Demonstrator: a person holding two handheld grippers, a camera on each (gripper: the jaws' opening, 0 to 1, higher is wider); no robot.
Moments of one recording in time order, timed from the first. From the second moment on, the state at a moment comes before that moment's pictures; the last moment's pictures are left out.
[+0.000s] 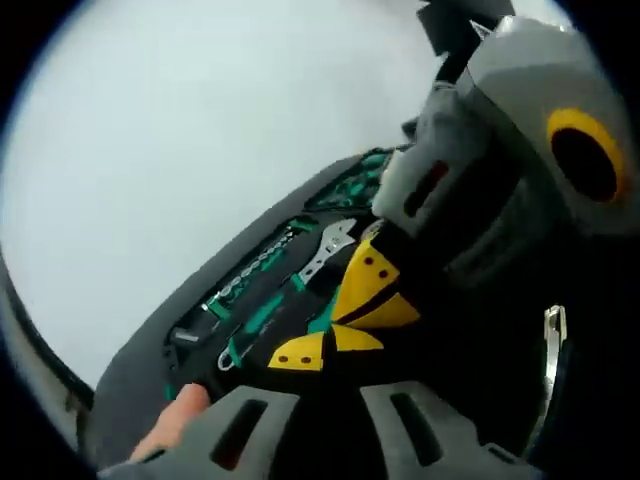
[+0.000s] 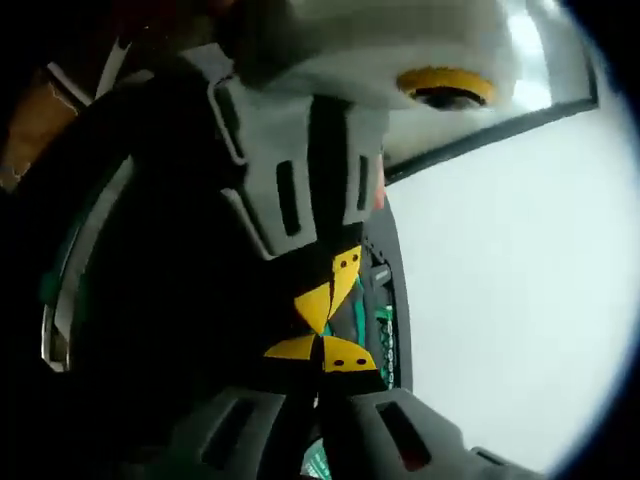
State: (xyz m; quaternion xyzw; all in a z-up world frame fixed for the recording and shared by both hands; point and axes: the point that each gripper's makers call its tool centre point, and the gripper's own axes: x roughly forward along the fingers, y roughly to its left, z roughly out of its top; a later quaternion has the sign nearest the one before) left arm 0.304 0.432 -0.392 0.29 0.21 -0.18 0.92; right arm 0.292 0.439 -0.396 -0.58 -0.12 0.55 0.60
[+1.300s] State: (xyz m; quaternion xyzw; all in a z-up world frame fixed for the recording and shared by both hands) left arm 0.251 0.505 -0.382 -0.02 0.02 0.03 1.00; right arm 0.411 0.086 -0.338 -0.13 -0.05 0.43 0.89
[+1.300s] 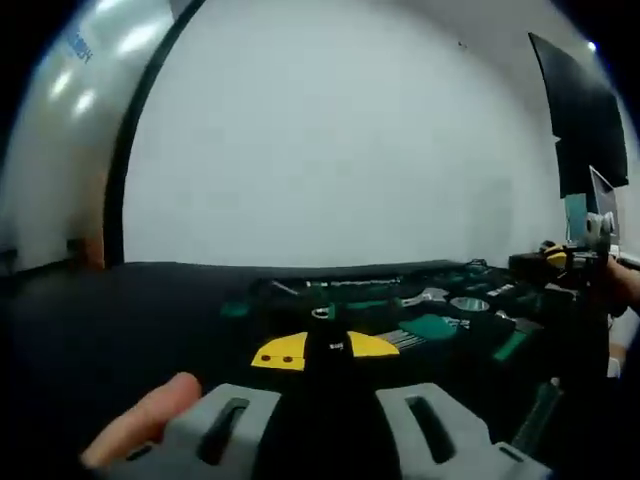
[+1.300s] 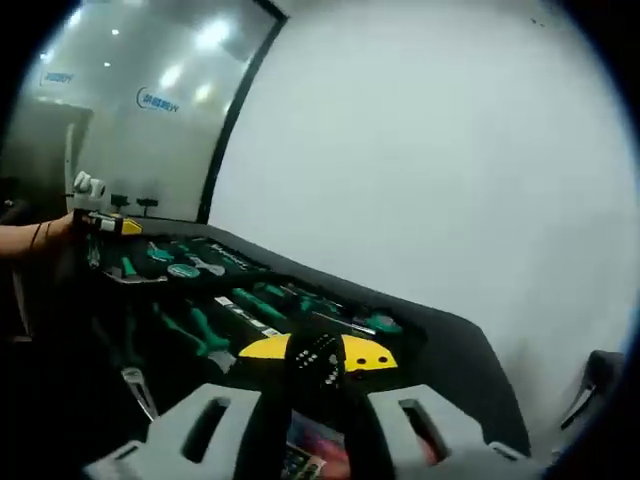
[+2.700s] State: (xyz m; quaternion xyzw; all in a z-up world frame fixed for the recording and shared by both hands) left arm 0.237 0.460 -0.341 -0.03 -0.08 -0.10 0.99; right arm 0.408 0.091 -0.318 -0.02 -0.13 0.42 0.90
